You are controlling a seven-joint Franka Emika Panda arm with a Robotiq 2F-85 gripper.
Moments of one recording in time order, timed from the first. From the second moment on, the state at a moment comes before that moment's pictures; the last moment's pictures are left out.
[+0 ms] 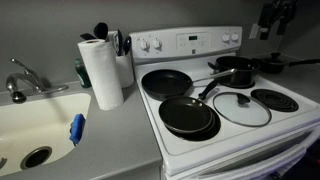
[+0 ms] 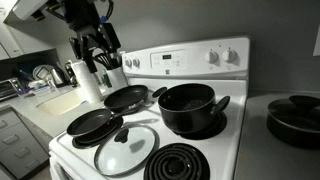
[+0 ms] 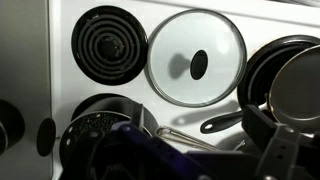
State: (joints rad) arm 0.01 -0.40 0.05 -2.12 -0.05 1.69 0.10
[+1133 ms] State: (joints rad) arm 0.05 -0.23 0.05 -2.08 -0.03 2.06 0.09
